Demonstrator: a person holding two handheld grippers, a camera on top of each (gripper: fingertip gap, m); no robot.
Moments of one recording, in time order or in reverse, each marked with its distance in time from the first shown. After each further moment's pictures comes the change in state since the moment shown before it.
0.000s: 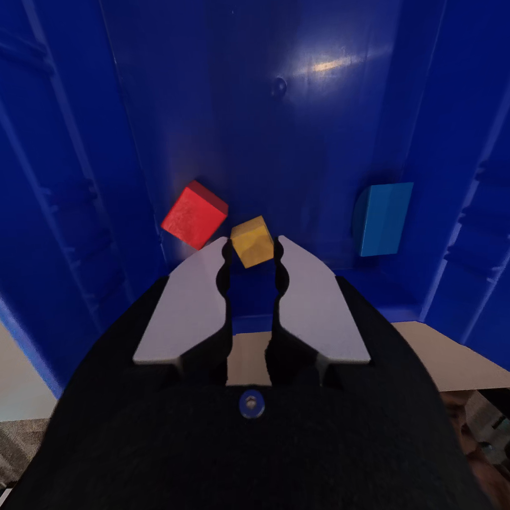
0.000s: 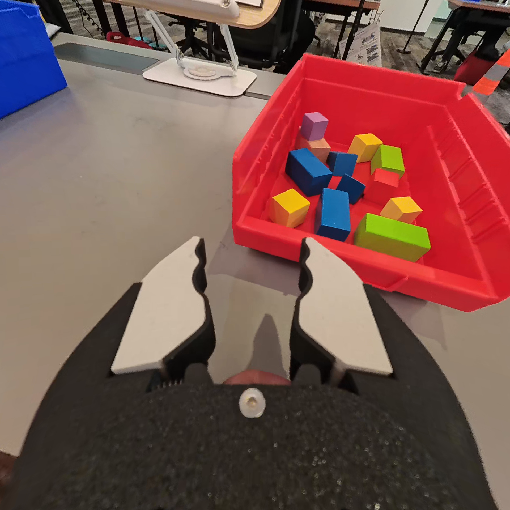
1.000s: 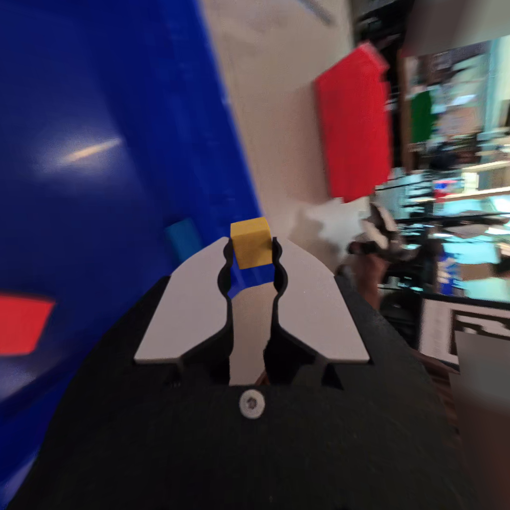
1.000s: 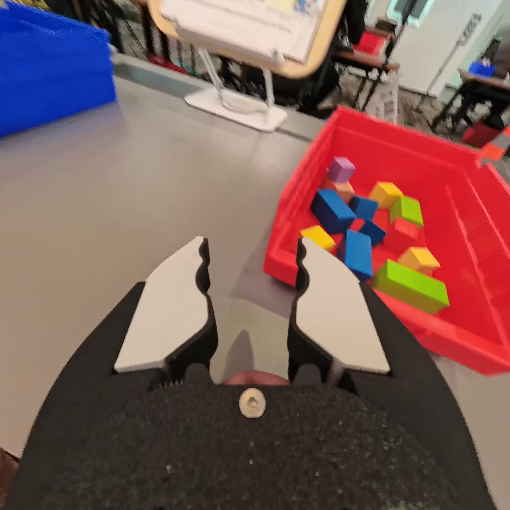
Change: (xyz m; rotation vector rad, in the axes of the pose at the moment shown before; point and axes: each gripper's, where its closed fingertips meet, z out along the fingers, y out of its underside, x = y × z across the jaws) left arm 0.093 -0.026 -0.095 0.234 0.898 0.125; right arm -0.030 -0.023 0.002 0.101 -0.082 -0.124
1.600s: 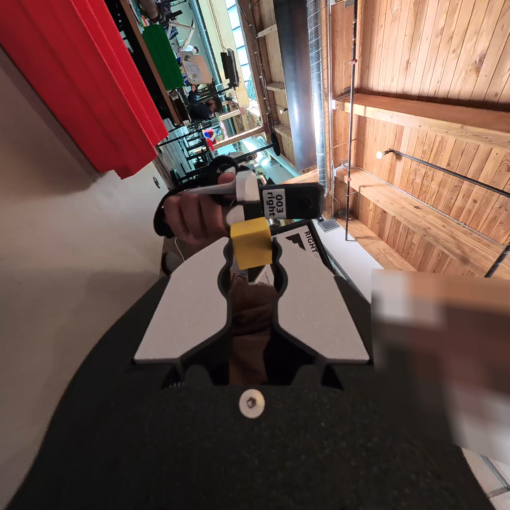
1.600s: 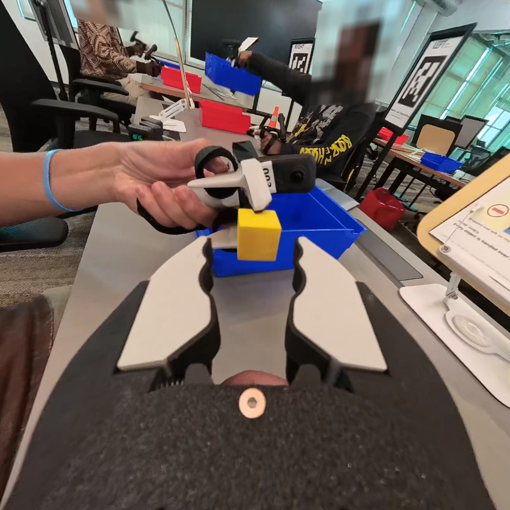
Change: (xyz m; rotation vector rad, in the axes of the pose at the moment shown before) left arm 0.166 0.046 0.078 -0.166 0.858 -0.061; right arm -0.221 -0.168 0.068 0.337 -0.832 -0.239
